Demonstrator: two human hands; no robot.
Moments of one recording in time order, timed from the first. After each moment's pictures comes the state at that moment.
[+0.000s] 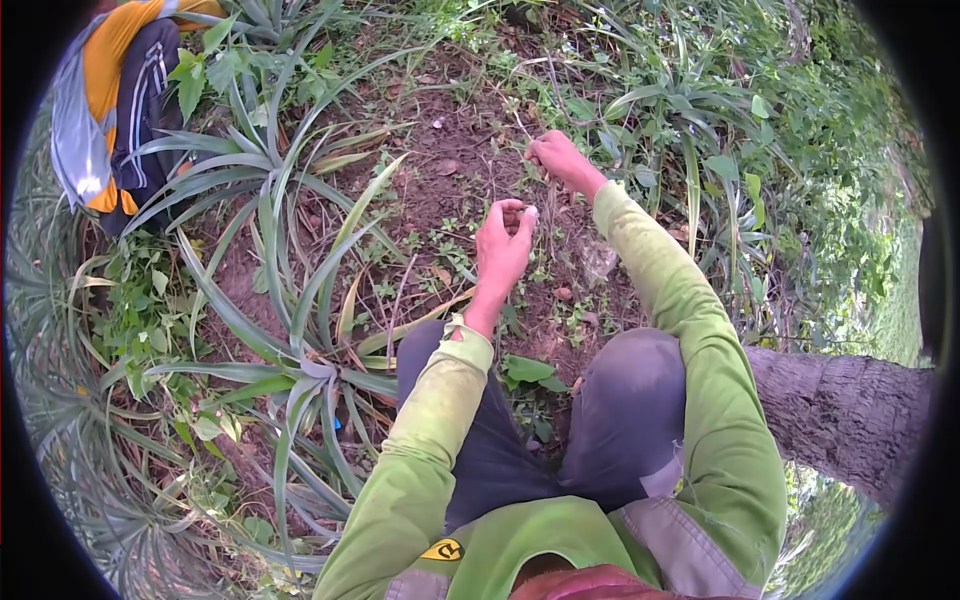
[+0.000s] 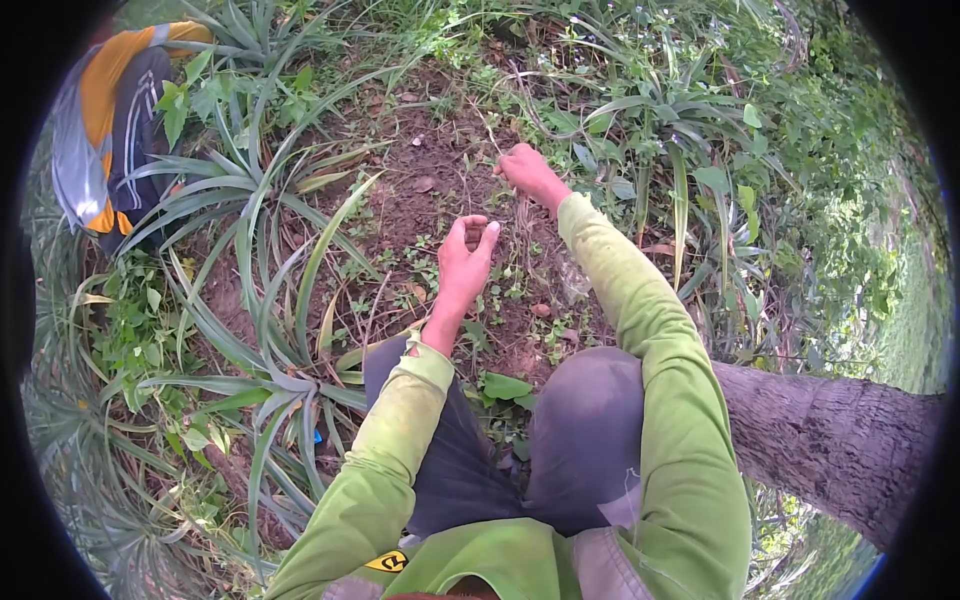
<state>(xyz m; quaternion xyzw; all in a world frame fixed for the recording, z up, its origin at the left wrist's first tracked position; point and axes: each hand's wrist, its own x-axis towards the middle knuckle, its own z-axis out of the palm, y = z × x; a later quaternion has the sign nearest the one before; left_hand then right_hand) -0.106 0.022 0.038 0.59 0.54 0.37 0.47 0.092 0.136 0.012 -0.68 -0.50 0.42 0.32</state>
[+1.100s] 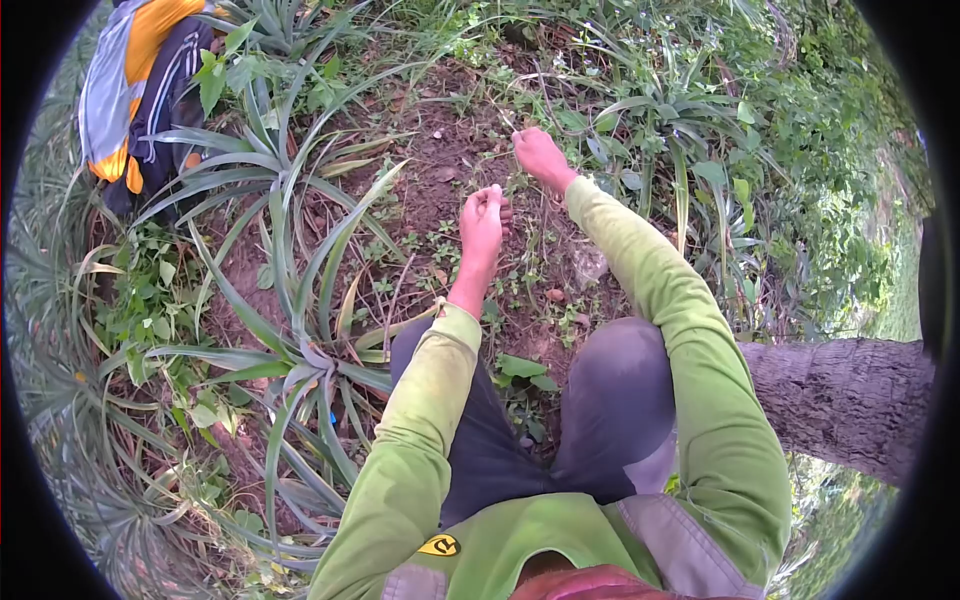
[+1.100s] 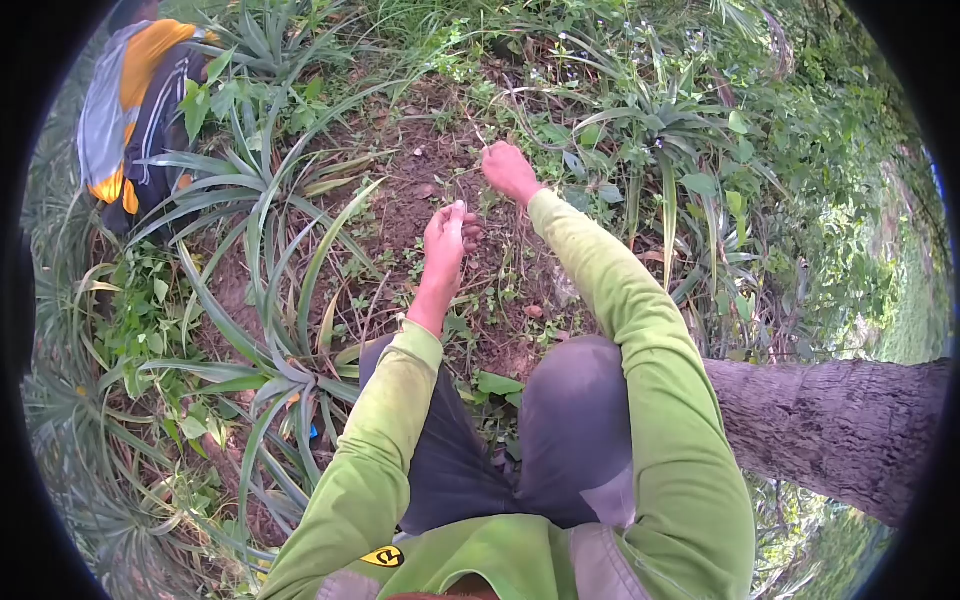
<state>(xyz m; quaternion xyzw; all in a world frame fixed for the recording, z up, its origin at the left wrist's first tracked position) -0.110 0.049 0.020 0.45 0.52 0.42 0.58 0.067 0.141 0.030 -0.72 -0.58 0.21 0.32</state>
